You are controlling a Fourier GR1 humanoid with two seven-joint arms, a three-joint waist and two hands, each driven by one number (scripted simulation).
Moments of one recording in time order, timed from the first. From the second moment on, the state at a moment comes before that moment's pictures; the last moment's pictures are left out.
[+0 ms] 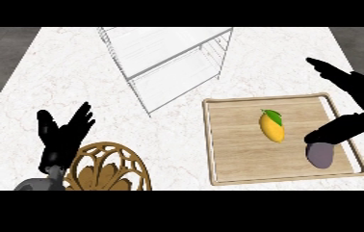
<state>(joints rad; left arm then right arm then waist) -0.04 0.30 -0.06 -1.33 0.27 0.09 0.24 -0.29 -0.73 0.13 -1.63 -0.02 0.27 0.51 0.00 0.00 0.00</state>
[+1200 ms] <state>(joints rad) -0.02 0.23 0.00 -1.37 0.19 0.06 0.28 -0.23 -0.45 0.20 -1.67 0.42 0.33 0.69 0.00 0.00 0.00</state>
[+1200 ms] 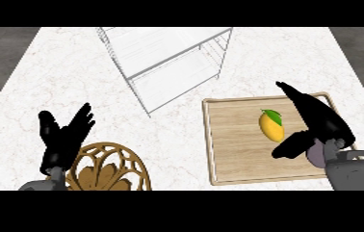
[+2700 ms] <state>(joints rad) -0.05 0.19 0.08 -1.37 0.13 -0.01 0.32 -0.31 -0.30 0.17 -1.22 0.79 0.25 0.28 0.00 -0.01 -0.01</state>
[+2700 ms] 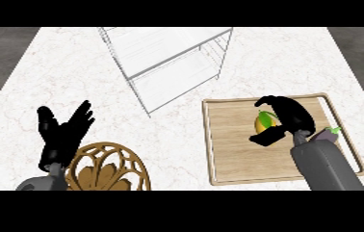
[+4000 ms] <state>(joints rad) -0.03 0.17 0.08 -1.36 0.11 0.00 0.30 -0.33 -0.01 0.71 -1.79 0.70 0.27 0.41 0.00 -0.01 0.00</state>
